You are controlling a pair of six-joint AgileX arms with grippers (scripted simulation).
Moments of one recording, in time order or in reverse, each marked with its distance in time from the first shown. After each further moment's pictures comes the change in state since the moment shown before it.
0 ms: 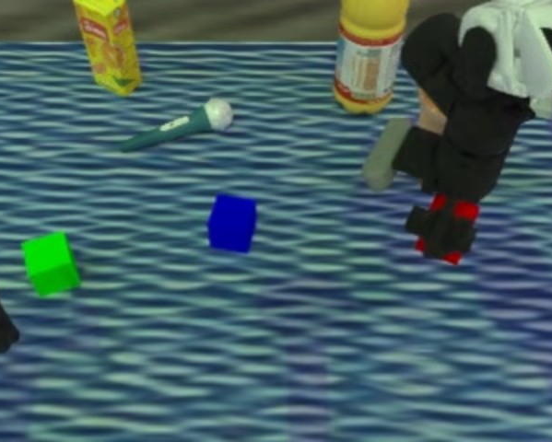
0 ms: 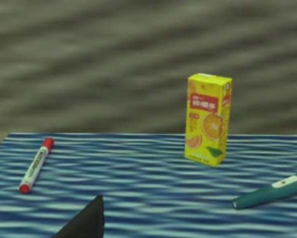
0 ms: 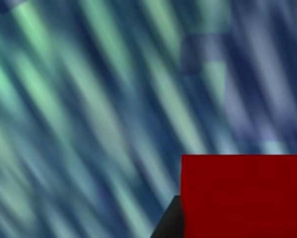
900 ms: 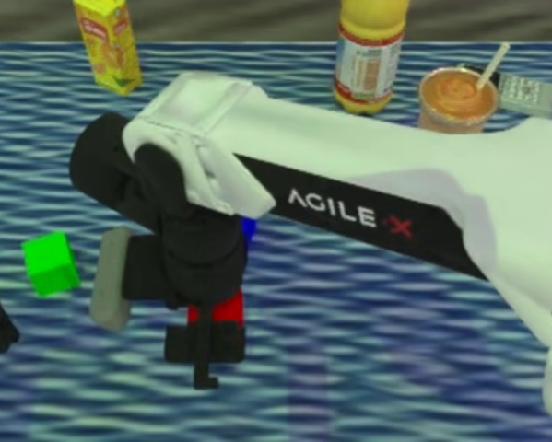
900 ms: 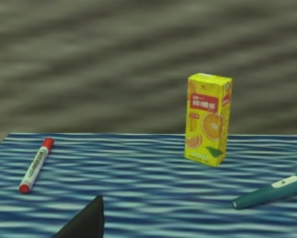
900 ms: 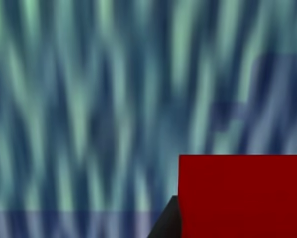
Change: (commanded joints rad) left arm 0.000 0.000 0.000 0.000 0.000 0.000; right arm 0.578 0.245 0.482 -0.229 0.004 0.106
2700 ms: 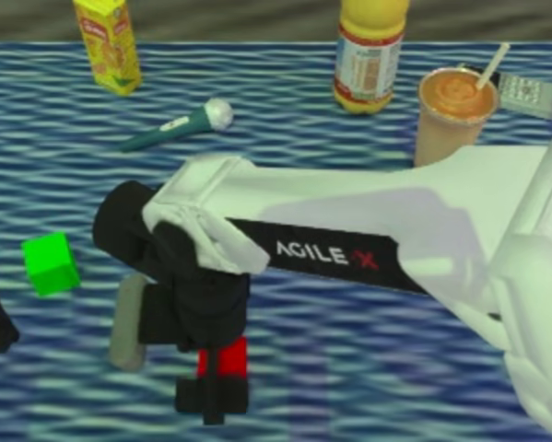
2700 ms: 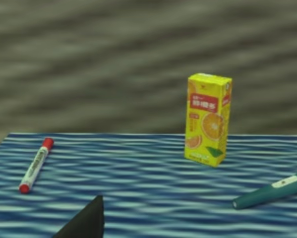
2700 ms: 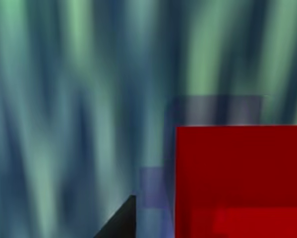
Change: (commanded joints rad) left arm 0.000 0.000 0.000 0.000 0.000 0.000; right arm 0.002 0.043 -0.206 0.249 0.001 0.002
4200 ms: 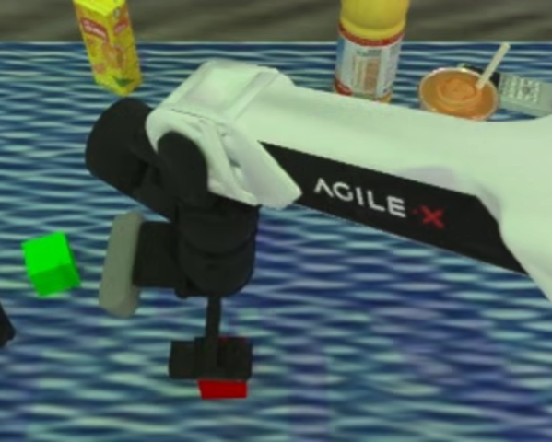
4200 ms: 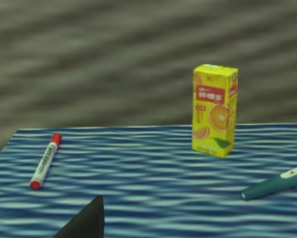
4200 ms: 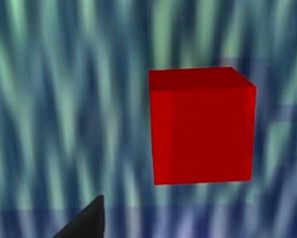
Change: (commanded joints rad) left arm 0.003 0.052 0.050 -0.031 -0.005 0.035; right arm -0.028 -0.110 0.136 -0.194 -0.008 0.010
